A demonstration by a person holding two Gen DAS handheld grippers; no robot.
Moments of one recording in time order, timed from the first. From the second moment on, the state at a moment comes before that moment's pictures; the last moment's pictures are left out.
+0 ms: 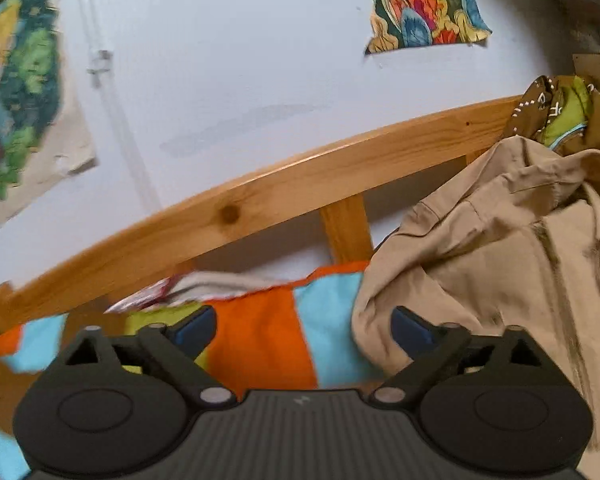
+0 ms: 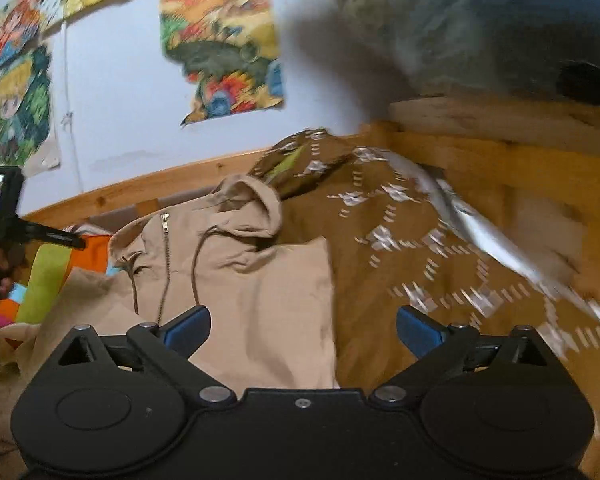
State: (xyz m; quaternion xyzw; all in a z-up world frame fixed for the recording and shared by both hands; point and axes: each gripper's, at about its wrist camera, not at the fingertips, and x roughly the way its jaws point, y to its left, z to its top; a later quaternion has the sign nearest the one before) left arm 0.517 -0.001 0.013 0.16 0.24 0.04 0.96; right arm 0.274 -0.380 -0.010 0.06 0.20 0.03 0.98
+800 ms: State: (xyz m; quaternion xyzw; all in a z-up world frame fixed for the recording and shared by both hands) left arm 0.523 0.032 0.017 -0.02 0.15 0.03 0.99; right arm 0.570 -0.319 0.017 -0.09 0.18 0.02 0.98
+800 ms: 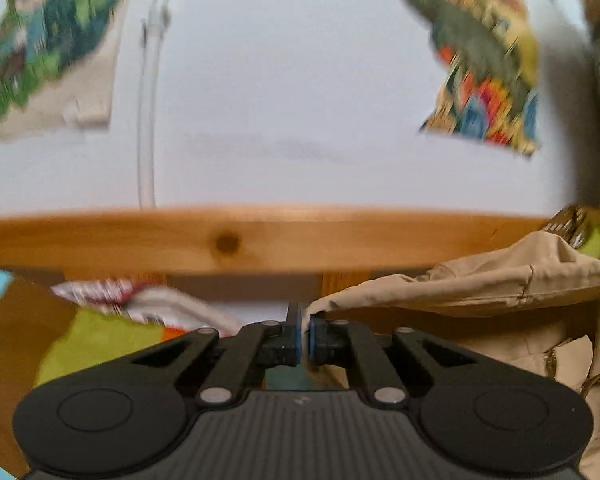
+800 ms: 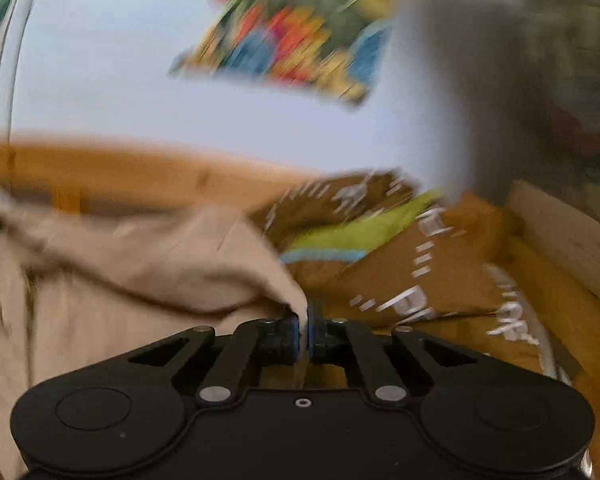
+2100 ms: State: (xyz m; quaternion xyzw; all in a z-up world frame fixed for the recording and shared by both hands) left arm 0.419 0.030 -0.007 -0.05 0.18 -0.21 0.96; right arm 0.442 -0.348 -0.006 -0.21 0.12 0.16 0.96
